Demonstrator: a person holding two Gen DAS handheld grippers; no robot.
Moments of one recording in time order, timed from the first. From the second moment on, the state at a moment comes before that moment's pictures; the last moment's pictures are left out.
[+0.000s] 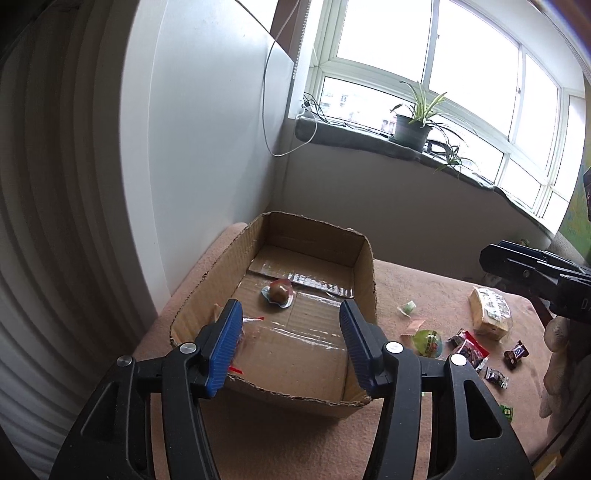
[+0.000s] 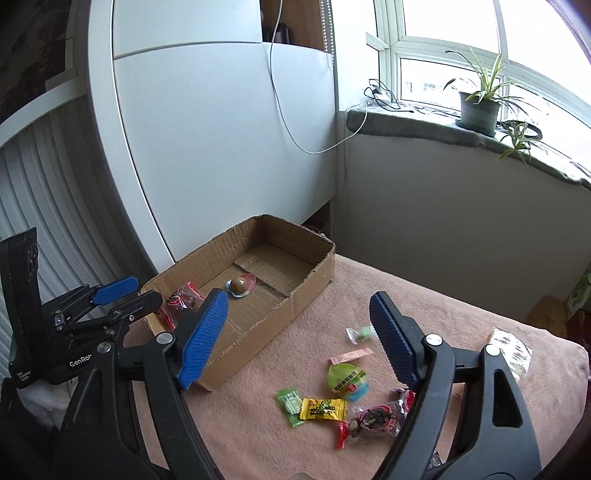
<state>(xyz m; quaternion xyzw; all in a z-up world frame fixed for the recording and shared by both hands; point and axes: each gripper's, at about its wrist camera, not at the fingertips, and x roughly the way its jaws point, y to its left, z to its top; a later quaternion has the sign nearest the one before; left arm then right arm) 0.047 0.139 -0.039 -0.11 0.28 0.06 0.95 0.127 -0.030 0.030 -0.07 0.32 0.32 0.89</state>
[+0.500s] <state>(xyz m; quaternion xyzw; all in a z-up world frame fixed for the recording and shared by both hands) 0.046 0.064 -0.039 -0.09 0.30 -0.04 0.95 0.072 -0.183 0.032 -0.02 0.34 0.22 0.92</state>
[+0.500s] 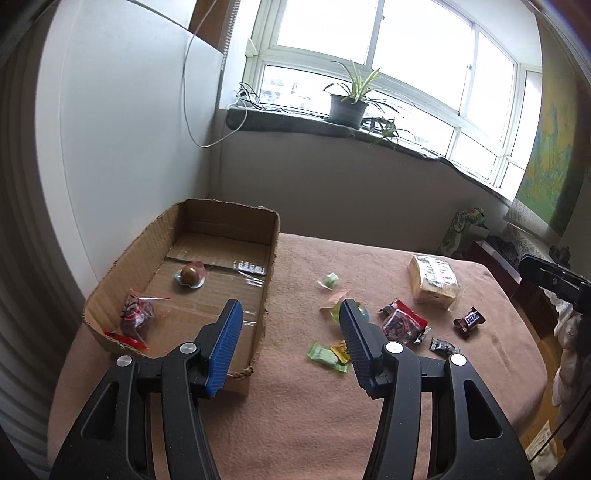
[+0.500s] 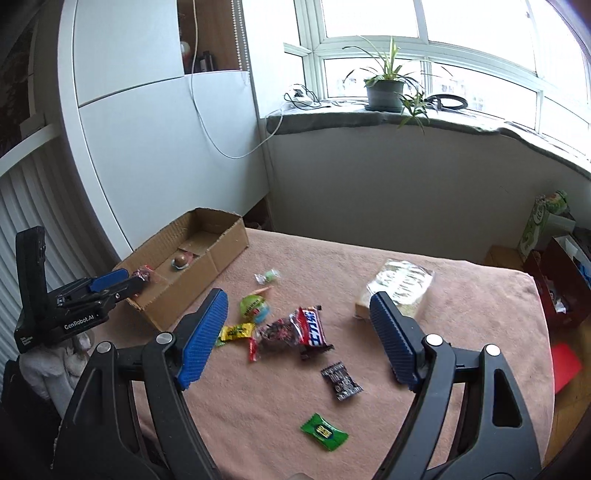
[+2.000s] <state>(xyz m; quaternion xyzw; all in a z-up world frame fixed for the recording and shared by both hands) 0.124 -0.020 -0.130 0.06 0.44 -0.14 0.89 0.056 -0.201 -0.112 -0.11 0.46 0.26 0.84</state>
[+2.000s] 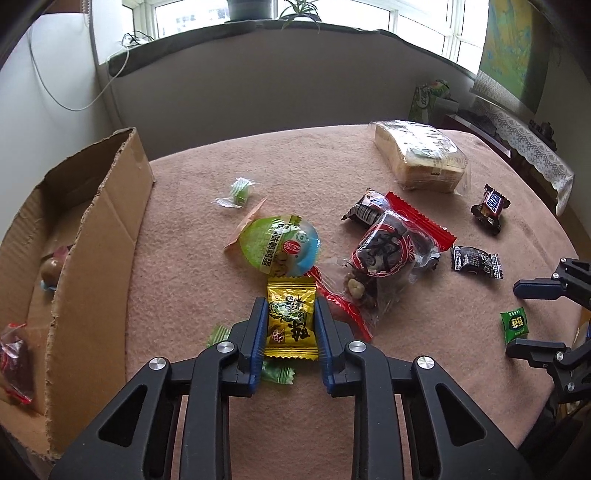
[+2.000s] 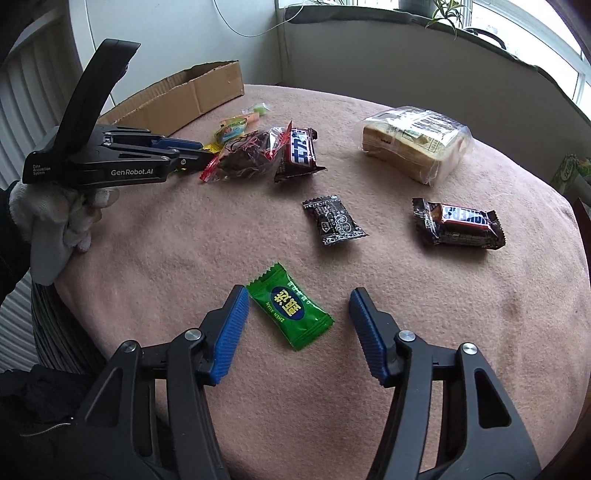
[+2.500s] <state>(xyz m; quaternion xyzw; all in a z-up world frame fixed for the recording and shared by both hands) 0.115 -0.016 -0.119 0.03 0.43 -0.14 0.89 0.054 -0.209 -0.110 -0.10 0.47 0.25 0.84</state>
